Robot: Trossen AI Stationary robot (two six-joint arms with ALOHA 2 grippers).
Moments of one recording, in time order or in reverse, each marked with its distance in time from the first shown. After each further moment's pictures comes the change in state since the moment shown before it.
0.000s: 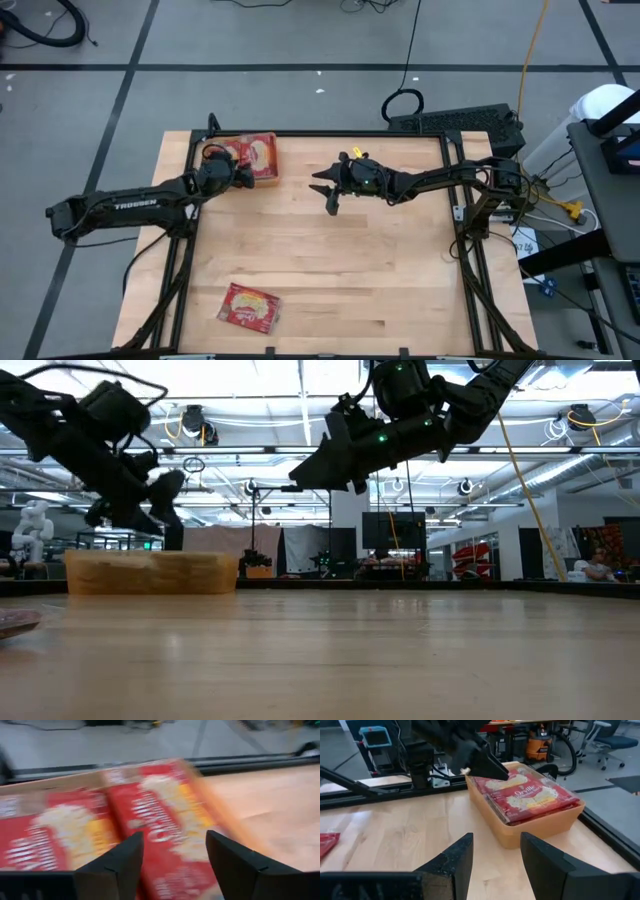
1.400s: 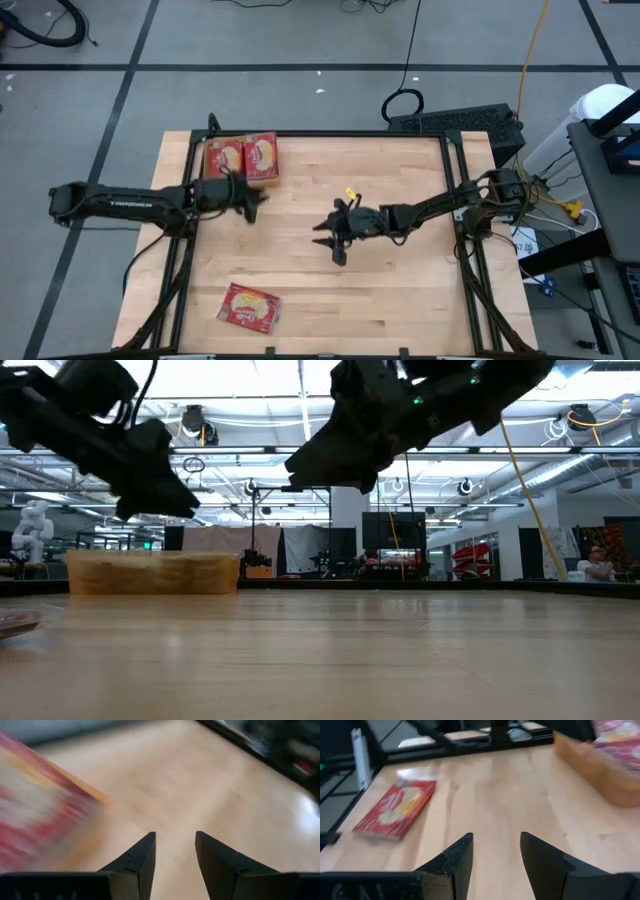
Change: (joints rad) left arm -0.300 -0.035 0.001 0.066 0.280 0.080; right arm 0.315 0.000 0.000 -0.171 0.057 0.148
